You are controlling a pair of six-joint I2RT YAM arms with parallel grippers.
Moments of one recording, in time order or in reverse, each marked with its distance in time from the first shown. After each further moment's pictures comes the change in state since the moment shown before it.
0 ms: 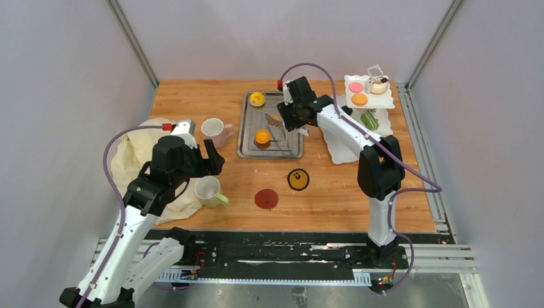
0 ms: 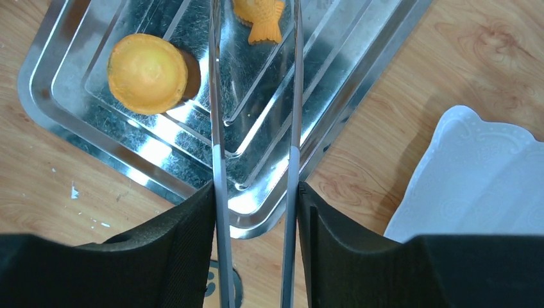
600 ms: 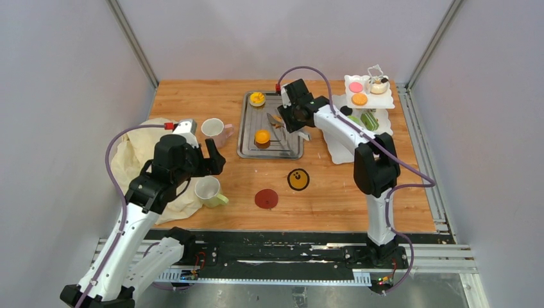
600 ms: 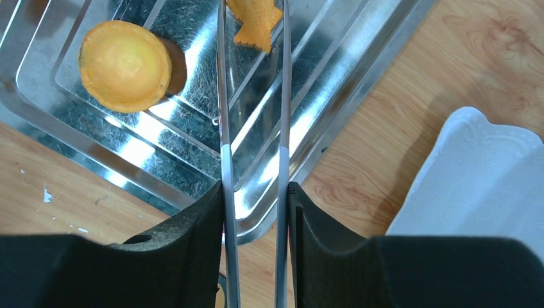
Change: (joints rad) left arm 0.000 0.016 0.000 0.002 0.008 0.000; right arm 0.000 0.076 0.031 -0.002 0.015 -0.033
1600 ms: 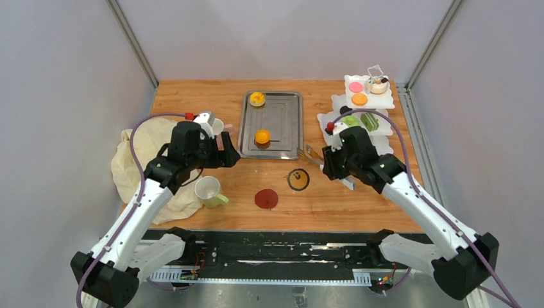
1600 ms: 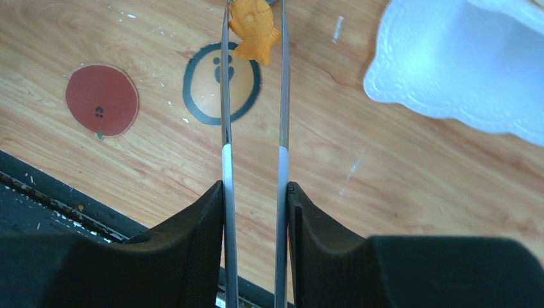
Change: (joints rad) left arm 0.000 0.194 0.009 0.128 0.172 0.000; right arm 0.006 -0.976 -0.816 -0.068 -0.044 0.148
